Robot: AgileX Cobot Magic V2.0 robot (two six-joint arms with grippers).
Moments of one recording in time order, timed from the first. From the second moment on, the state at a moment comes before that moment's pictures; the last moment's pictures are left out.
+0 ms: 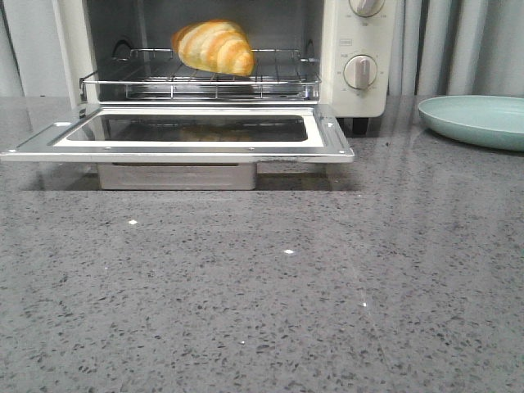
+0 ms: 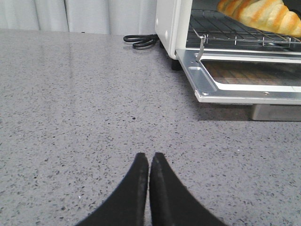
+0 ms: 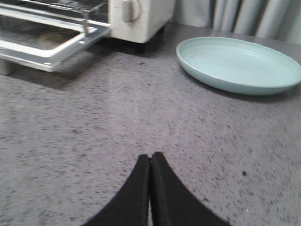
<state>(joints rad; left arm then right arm) -0.11 0.00 0.00 -0.11 0.23 0.02 0.25 0.03 -0.02 -0.33 0.25 0.23</state>
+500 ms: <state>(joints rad) -0.11 0.00 0.00 -0.11 0.24 0.02 0.00 0.03 0.01 -0.11 0.32 0.03</state>
